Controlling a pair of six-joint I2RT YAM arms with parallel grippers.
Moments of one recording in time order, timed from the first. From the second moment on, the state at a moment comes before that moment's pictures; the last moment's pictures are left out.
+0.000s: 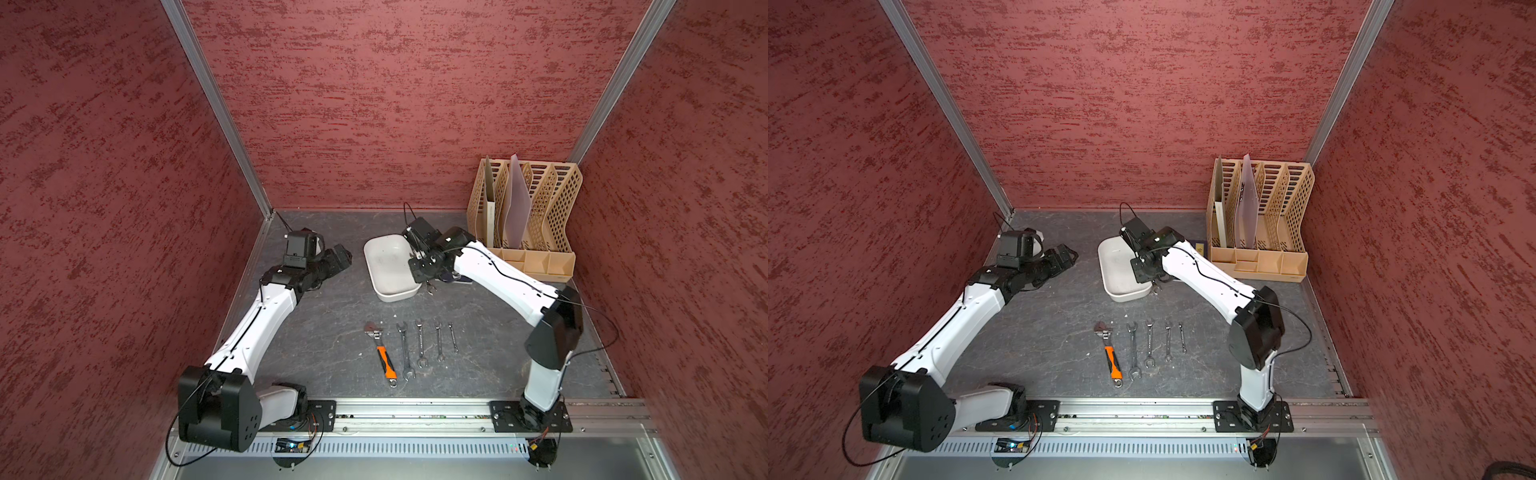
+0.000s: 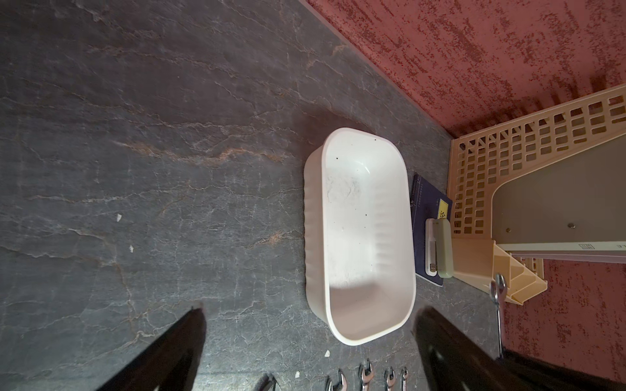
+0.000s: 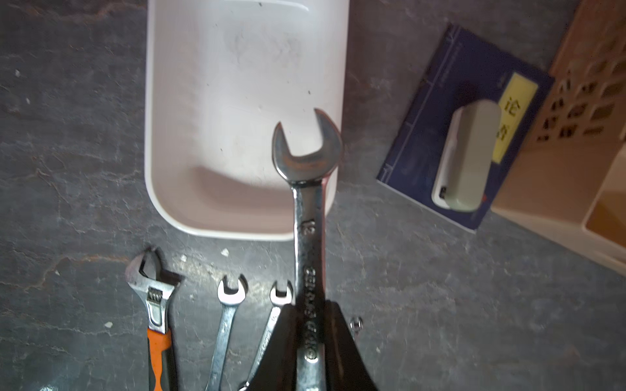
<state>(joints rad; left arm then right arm) -0.15 1.24 1.00 -0.51 0.20 -0.66 0.76 1.79 1.70 -1.13 0.19 0.42</state>
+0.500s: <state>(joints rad) -0.23 1.21 1.00 -0.51 0.17 -0.66 0.79 1.44 0.94 -1.04 0.21 0.67</state>
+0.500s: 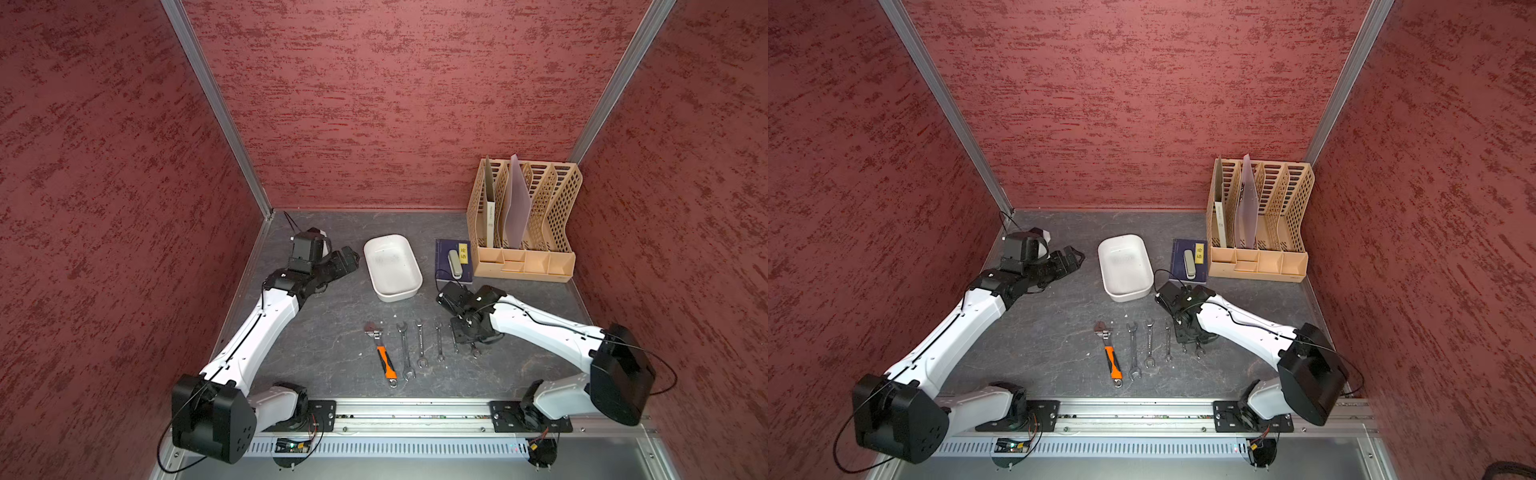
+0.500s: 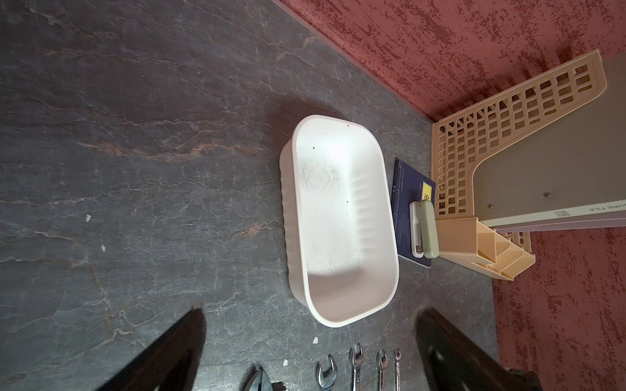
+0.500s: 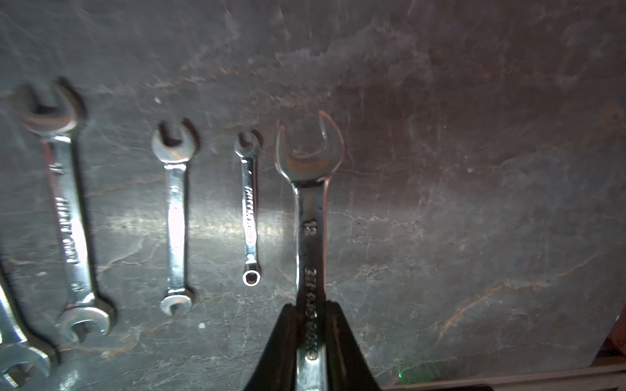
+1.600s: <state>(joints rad) -0.16 1.27 0.60 0.03 -0.18 -0.16 0.51 1.20 0.34 0.38 0.57 -0.07</state>
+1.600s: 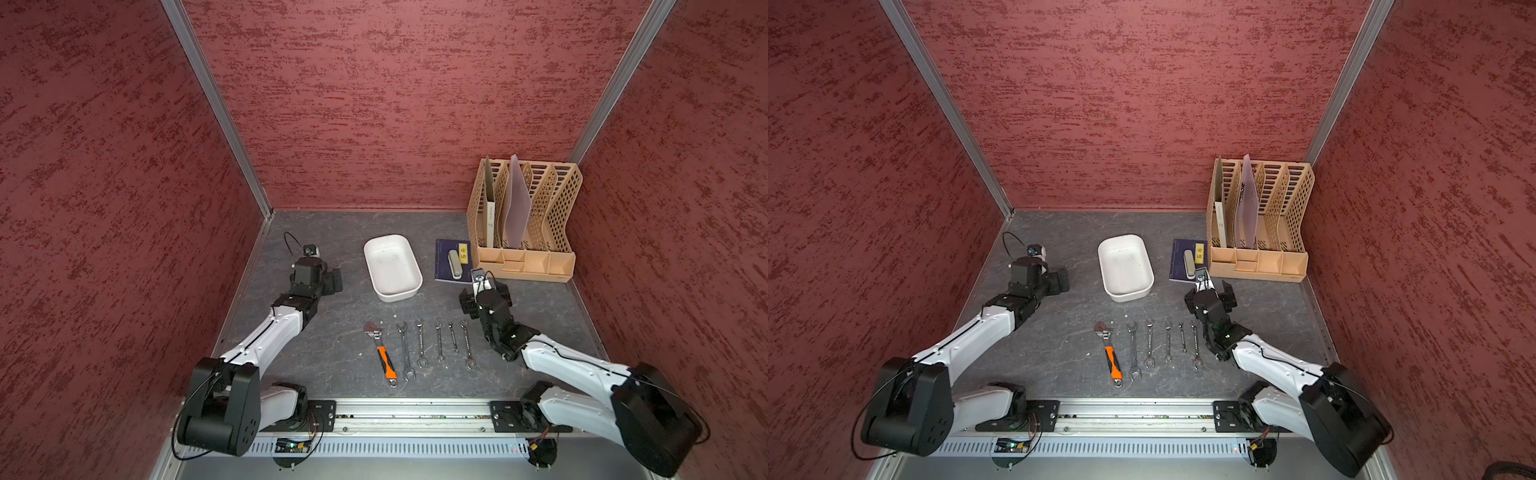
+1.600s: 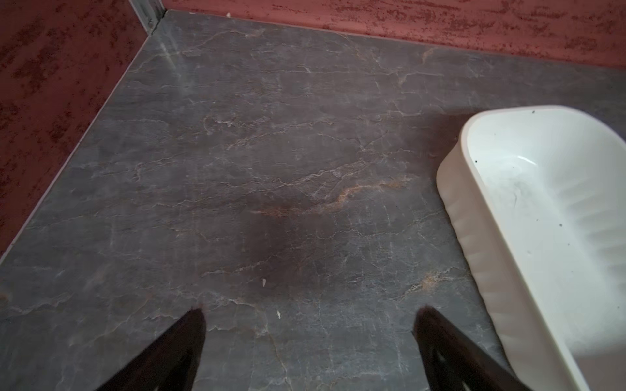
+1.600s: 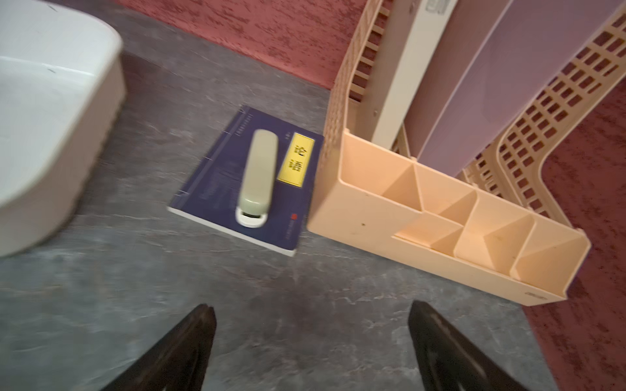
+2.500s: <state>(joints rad) 0.04 1.54 0.39 0.84 0.07 -0.07 0.02 1.55 0.39 0.89 0.01 0.02</state>
